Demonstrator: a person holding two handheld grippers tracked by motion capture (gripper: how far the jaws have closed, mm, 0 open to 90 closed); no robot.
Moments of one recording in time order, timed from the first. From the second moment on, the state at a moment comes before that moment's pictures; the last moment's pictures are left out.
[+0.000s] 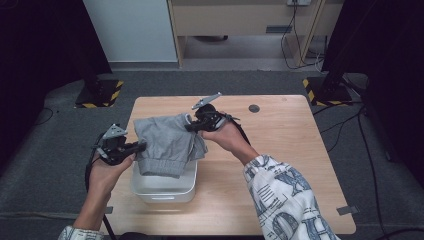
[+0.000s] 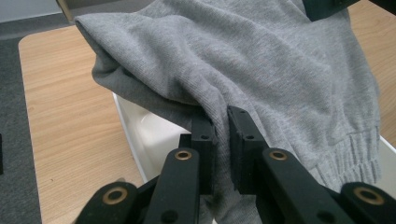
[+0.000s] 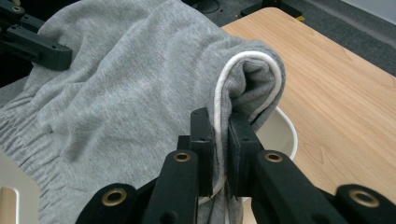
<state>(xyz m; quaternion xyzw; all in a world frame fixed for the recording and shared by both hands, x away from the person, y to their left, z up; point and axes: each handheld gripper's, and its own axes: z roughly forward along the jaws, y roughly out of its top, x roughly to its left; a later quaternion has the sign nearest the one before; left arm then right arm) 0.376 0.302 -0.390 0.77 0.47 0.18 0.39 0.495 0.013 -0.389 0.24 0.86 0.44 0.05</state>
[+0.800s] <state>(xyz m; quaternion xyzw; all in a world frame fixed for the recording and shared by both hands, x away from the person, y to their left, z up) 0.372 0.313 -0.401 0.77 0.48 0.18 0.38 0.493 0.028 -0.403 0.24 0.87 0.43 0.03</state>
